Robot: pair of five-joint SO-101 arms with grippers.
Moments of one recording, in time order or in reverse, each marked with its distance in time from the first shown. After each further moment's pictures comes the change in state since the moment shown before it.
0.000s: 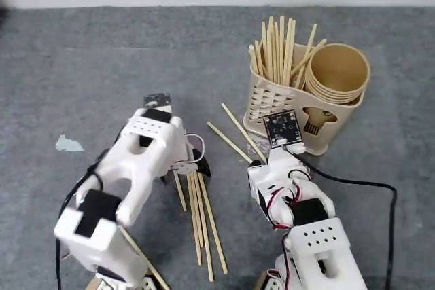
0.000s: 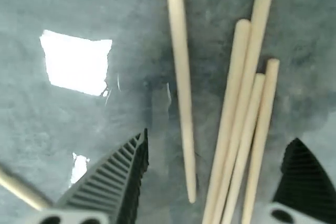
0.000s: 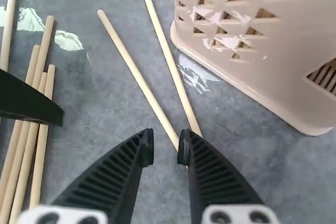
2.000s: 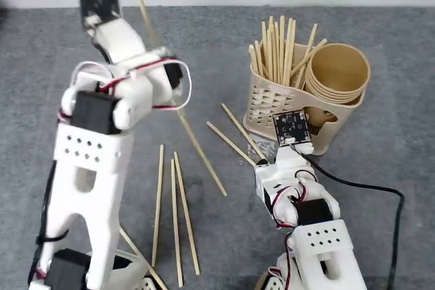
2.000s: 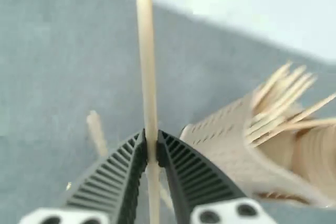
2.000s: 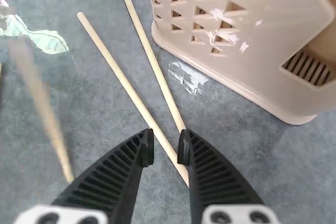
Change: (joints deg) left arm -0.5 -29.0 -33.3 2.3 0.8; right arm 3.0 -1.0 0.0 1.1 -0.3
